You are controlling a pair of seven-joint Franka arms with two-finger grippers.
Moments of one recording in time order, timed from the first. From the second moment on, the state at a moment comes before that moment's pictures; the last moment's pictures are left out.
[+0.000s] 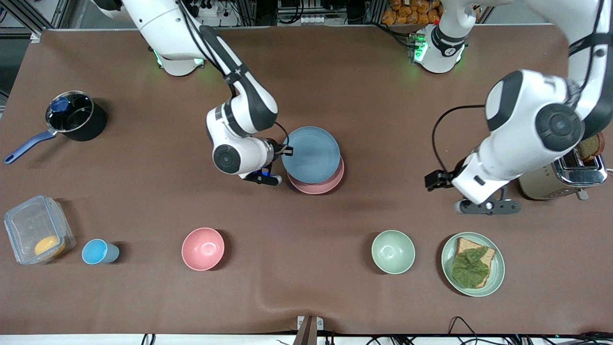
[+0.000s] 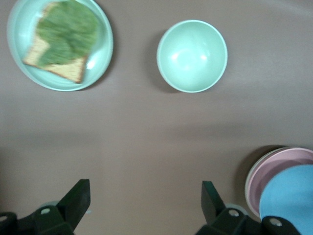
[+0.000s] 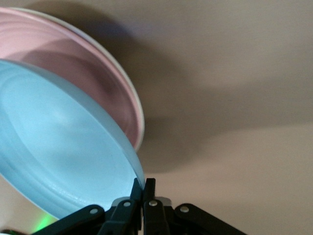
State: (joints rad) left arm -0.13 0.32 -0.14 -1.50 0.00 1.82 -0.24; right arm 0.61 0.62 0.01 -1.67 0.56 1.98 0.52
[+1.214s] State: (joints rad) left arm -0.01 0.07 -0.03 -1.57 -0.02 1.69 -0.15; right arm 0.29 0.60 -0.03 -1.44 0.31 1.70 0.45
